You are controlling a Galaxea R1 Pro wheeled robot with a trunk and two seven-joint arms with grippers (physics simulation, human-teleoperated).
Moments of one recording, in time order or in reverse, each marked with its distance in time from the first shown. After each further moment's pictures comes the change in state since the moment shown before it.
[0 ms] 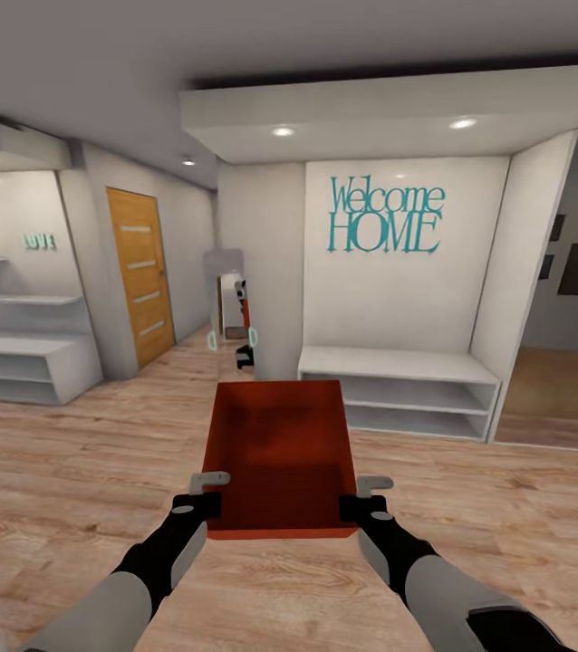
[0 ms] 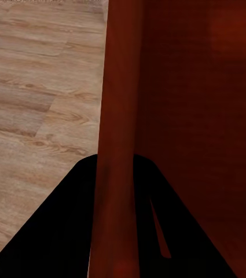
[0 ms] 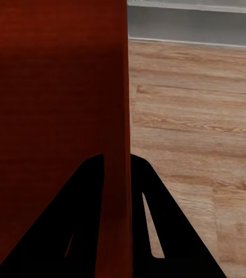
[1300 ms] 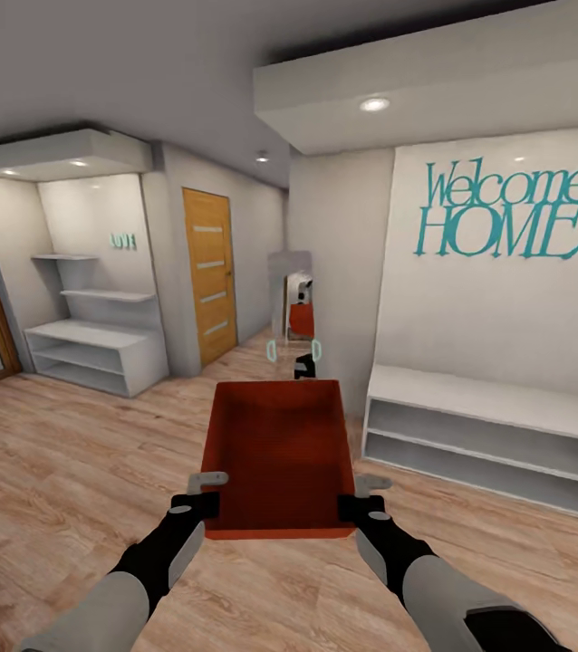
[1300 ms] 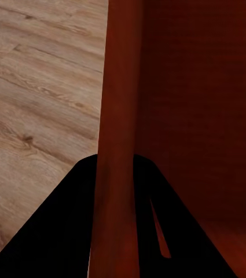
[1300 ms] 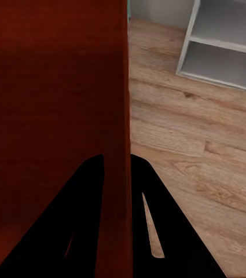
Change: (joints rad) left arm 0.000 0.009 0.003 0.000 0.000 0.000 -0.012; right arm 0.000 0.009 0.002 0.000 0.001 0.000 -0.012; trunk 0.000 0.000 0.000
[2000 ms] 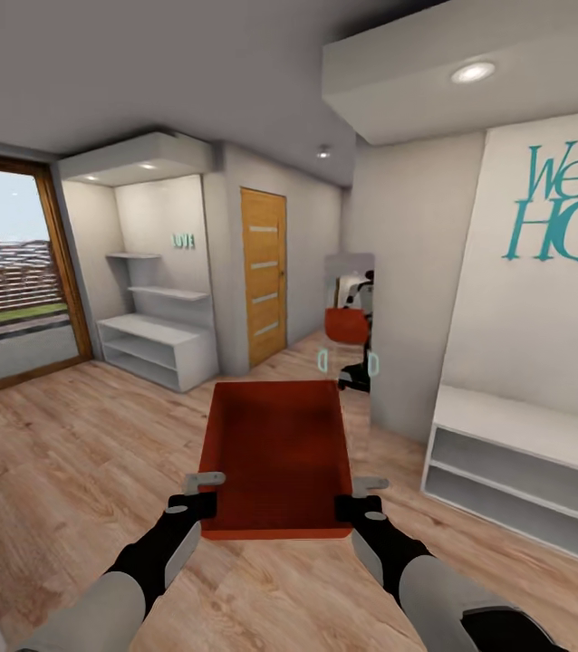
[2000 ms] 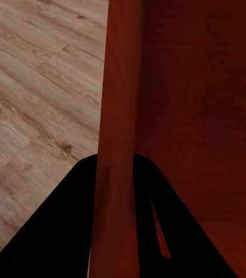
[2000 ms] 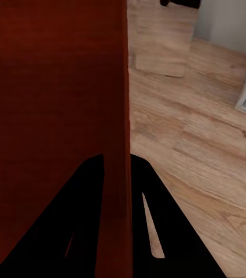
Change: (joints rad) left arm 0.000 0.013 0.004 0.001 0.002 0.002 -0.018; right arm 0.000 0.013 0.004 0.000 -0.001 0.002 -0.019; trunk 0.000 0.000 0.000
